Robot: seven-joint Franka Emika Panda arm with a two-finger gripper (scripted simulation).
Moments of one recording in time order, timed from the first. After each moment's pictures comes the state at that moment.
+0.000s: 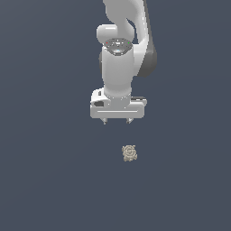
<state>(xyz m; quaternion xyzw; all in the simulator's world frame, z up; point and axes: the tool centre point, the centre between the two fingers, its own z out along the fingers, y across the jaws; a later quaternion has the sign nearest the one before) 0.019 0.007 0.208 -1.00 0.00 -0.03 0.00</state>
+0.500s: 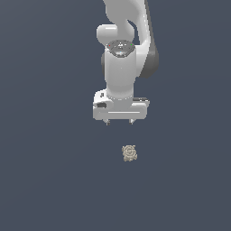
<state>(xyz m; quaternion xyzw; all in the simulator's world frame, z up) 0.021 0.016 0.204 -1.00 0.00 -0.04 0.01</state>
